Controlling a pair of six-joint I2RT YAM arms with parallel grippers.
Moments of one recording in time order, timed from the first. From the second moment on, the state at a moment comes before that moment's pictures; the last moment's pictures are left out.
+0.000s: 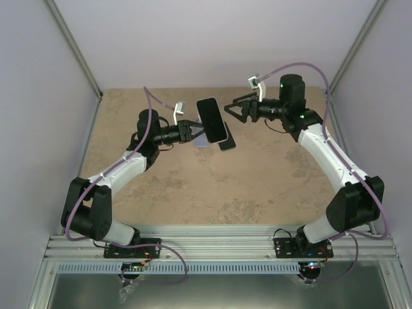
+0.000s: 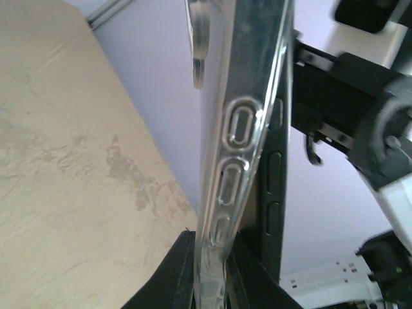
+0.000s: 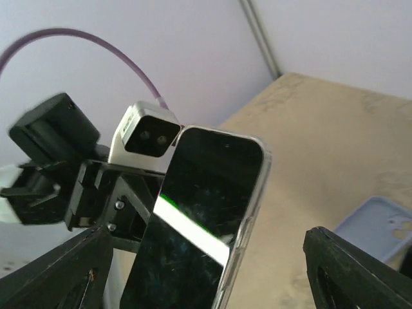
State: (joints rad) left arm -0.34 1.44 0.86 0.54 0.97 -0.94; right arm 0.32 1.53 1.39 -0.17 -0.92 0.32
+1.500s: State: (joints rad) left arm -0.29 1.52 0.99 0.19 0.77 -1.20; right arm 0.87 1.54 1.22 -0.07 0.29 -0.67
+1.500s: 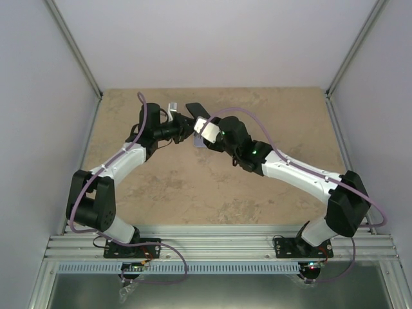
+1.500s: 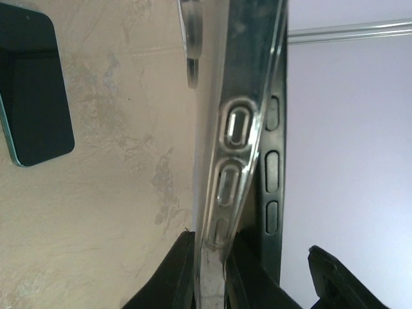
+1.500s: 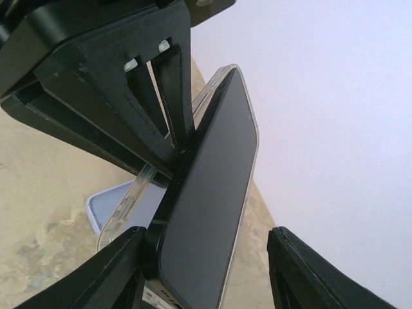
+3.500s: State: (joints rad) left arm -0.26 1.54 0.96 0.06 0.67 -0.84; right arm 0.65 1.49 1.57 -0.44 -0.06 -0.44
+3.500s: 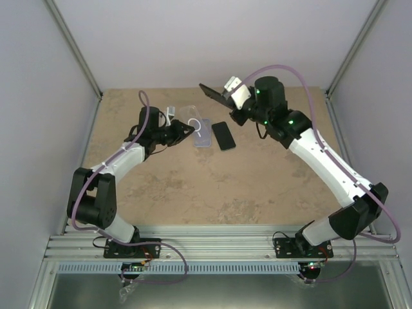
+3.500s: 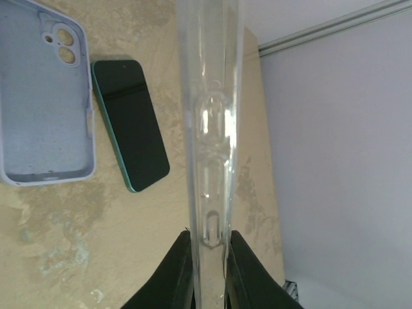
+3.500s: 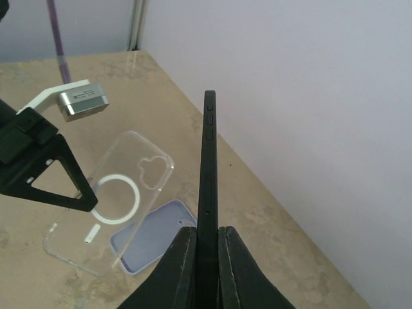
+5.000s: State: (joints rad) left arm -0.08 1.71 1.18 -0.24 0.77 -0.42; right arm 0.54 1.78 0.81 0.49 0.37 -0.90
